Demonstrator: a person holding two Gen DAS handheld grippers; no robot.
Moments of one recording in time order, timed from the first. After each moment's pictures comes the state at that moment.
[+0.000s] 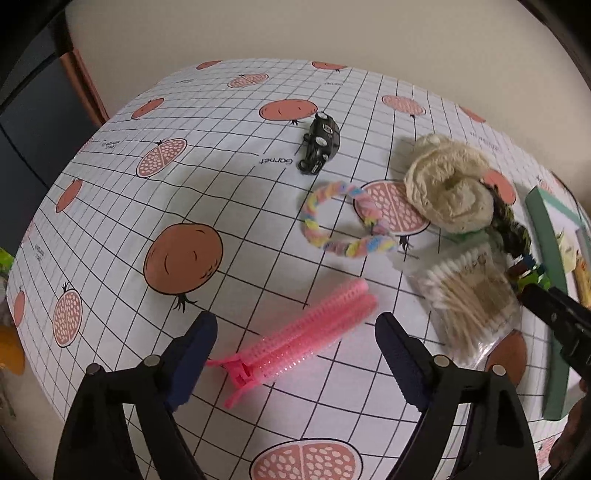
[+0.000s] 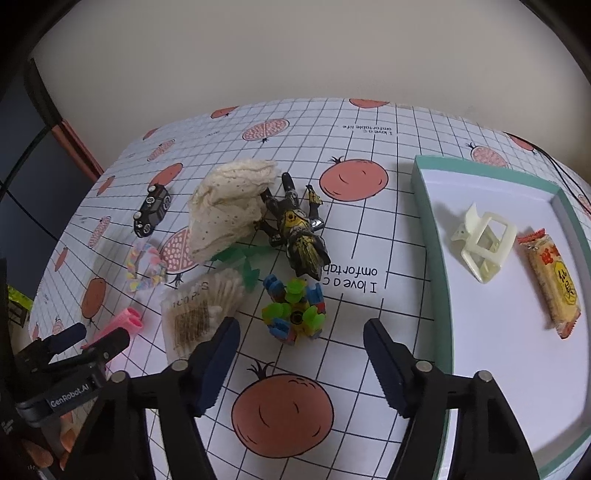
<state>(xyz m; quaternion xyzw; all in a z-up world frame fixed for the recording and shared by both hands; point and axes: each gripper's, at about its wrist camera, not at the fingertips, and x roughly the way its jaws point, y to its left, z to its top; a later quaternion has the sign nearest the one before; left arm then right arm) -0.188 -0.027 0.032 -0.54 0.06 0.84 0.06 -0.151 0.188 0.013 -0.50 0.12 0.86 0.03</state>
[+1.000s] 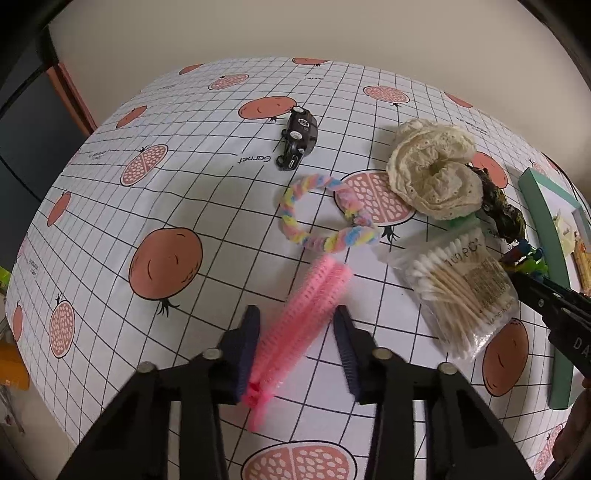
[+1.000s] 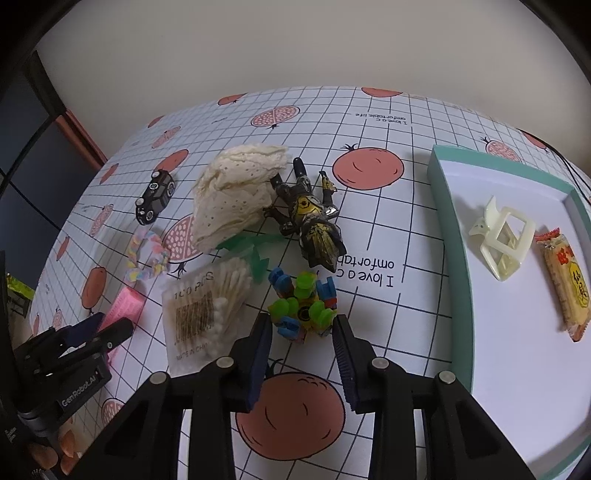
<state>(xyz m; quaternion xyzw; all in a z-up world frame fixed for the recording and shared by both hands) -0.191 -0.015 0.025 -0.54 0.08 0.83 0.08 -0.155 0.180 0.005 -0.51 0.11 0.85 0.01</state>
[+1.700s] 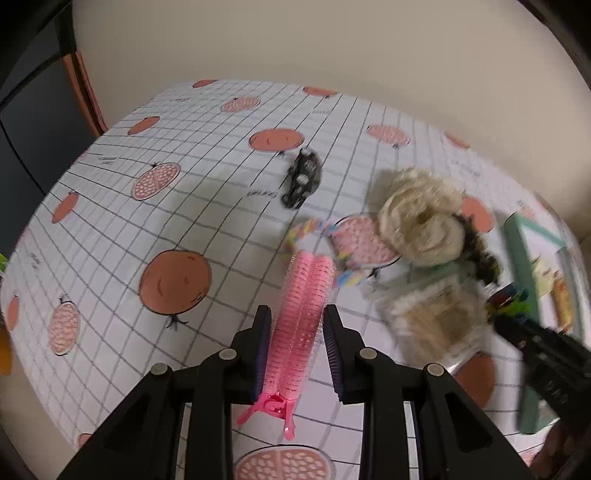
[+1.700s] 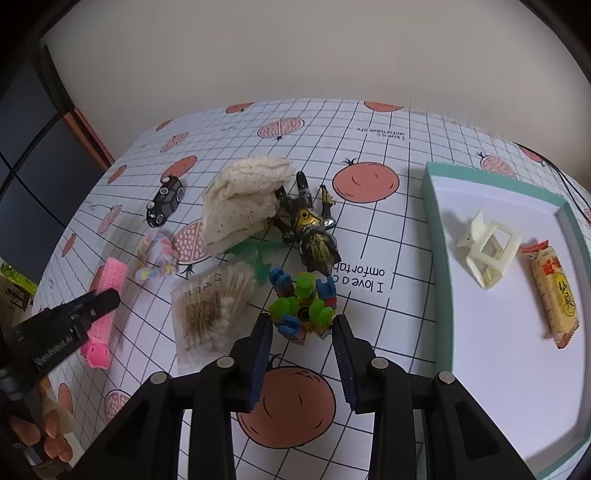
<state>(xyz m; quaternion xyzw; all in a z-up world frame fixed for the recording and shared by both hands) -0.192 -0.024 0.058 -0.51 0.01 0.85 0.09 -0.144 0.182 0.022 -0.50 0.10 0.86 0.00</state>
